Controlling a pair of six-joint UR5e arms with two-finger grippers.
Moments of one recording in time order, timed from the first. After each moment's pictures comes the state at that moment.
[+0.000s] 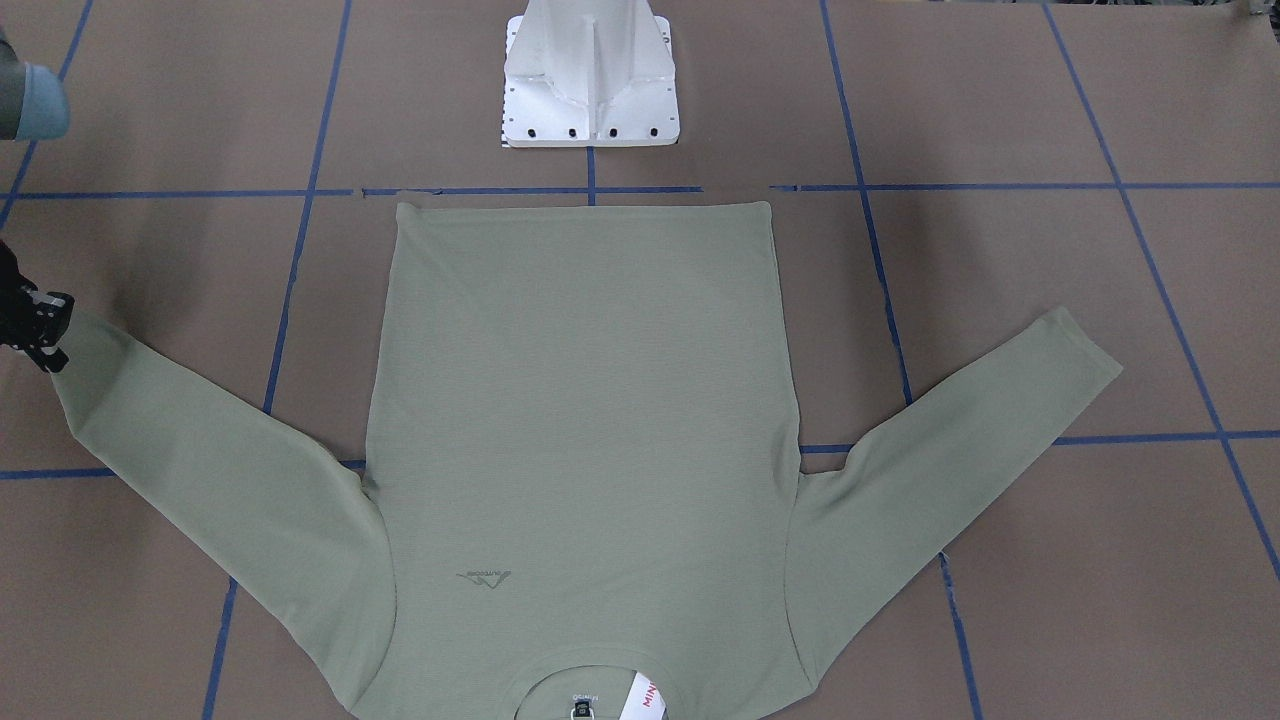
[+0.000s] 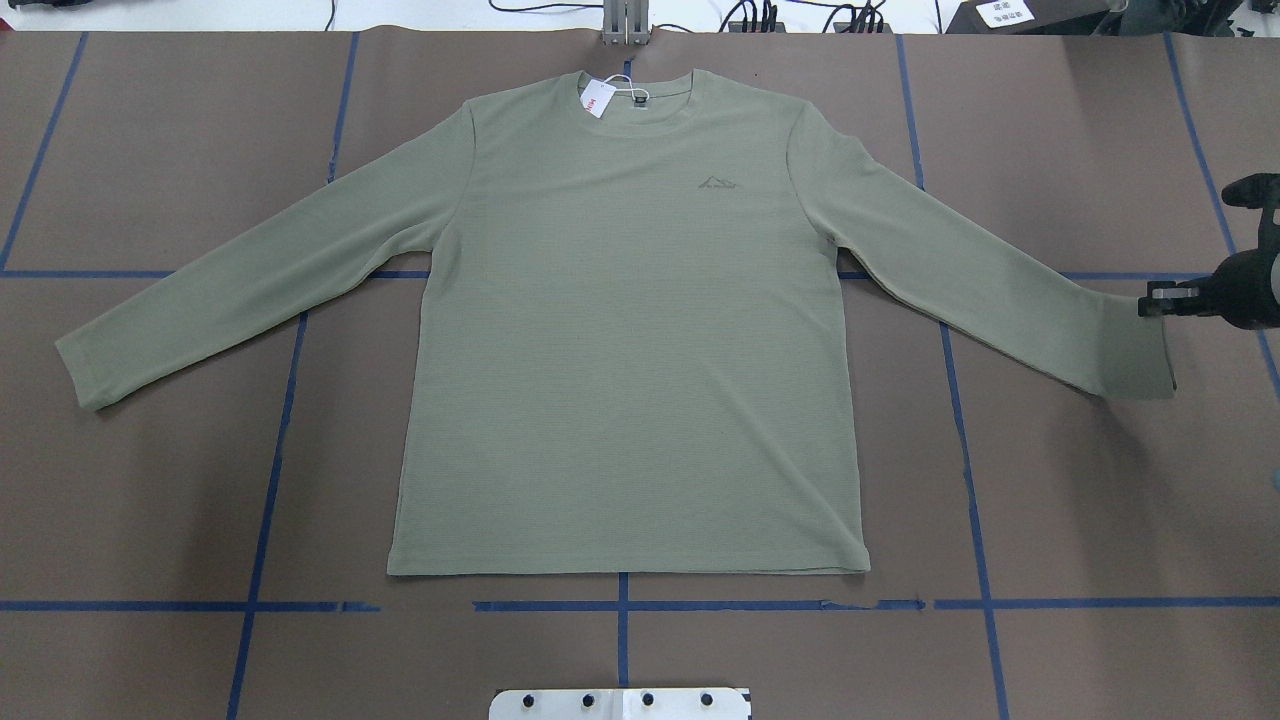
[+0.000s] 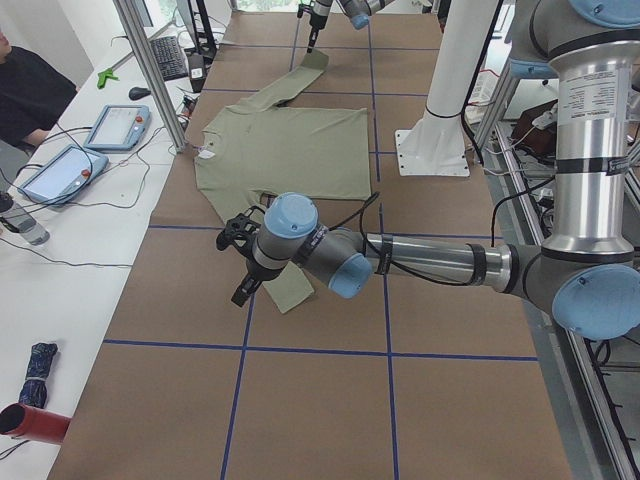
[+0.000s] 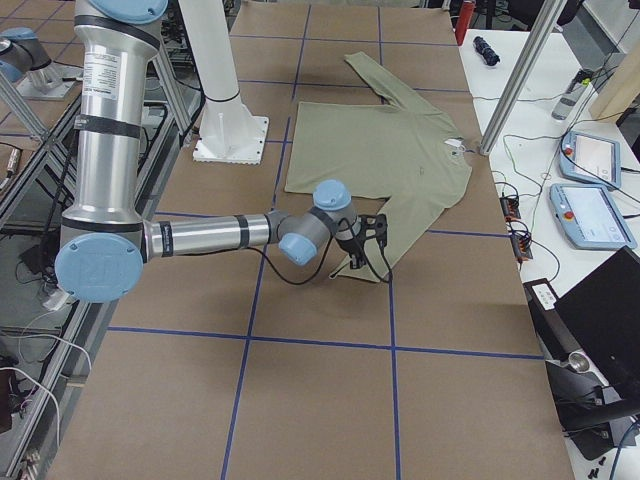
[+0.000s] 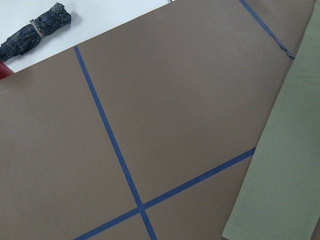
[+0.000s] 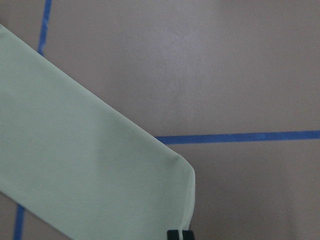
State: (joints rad) left arm -1.52 -1.50 -1.72 -2.11 -2.32 0.00; right arm 1.02 -1.66 1.87 -1.06 1.98 0.90
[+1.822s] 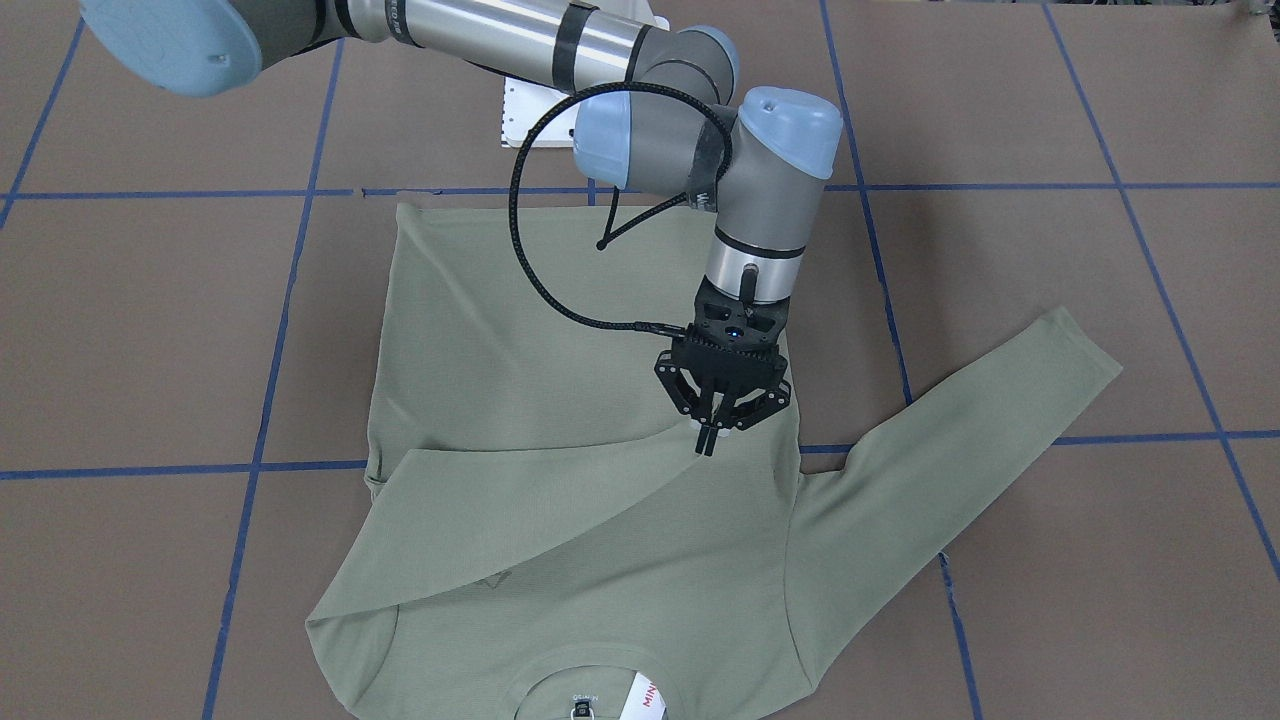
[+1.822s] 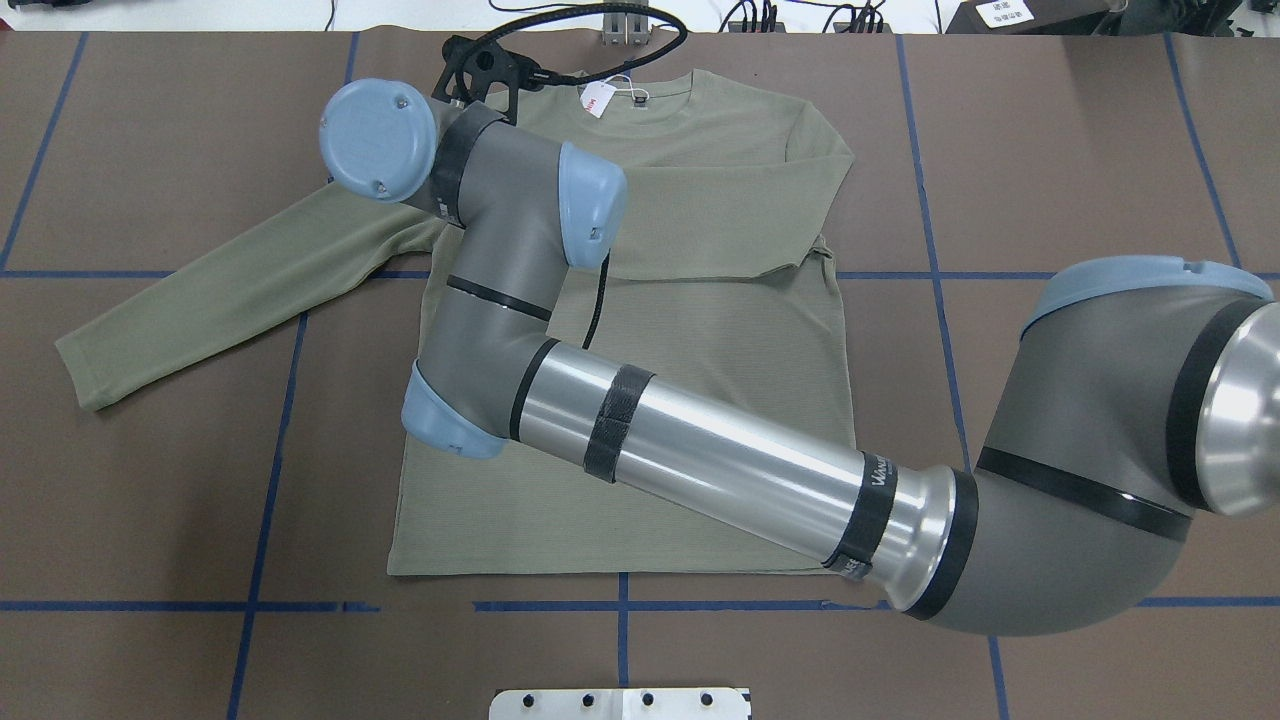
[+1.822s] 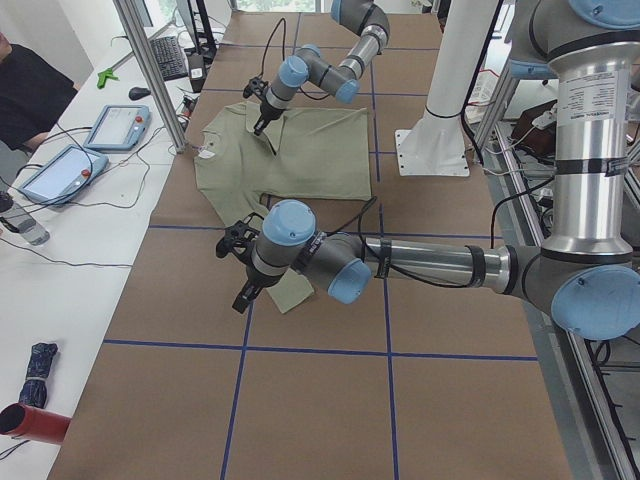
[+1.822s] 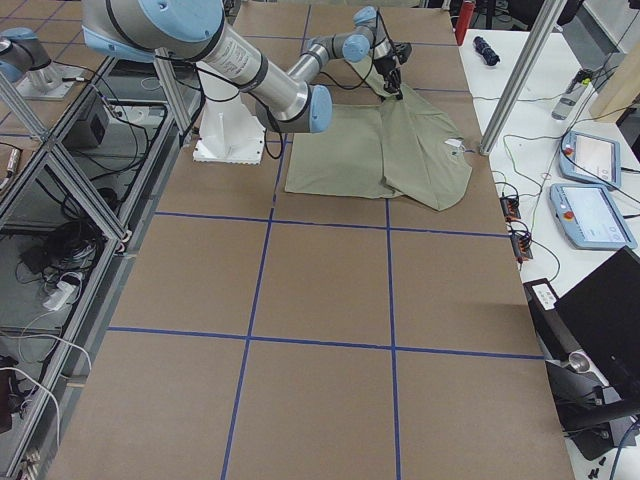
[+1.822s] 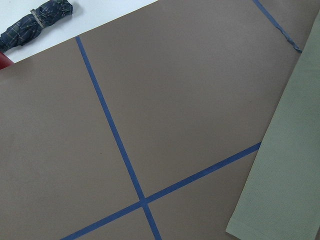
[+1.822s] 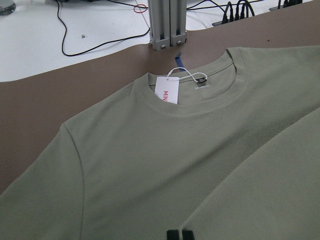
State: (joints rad) left arm -1.52 -1.50 -1.69 -2.11 -2.33 0.00; right arm 0.52 -0.25 0.92 -1.45 1.36 1.54
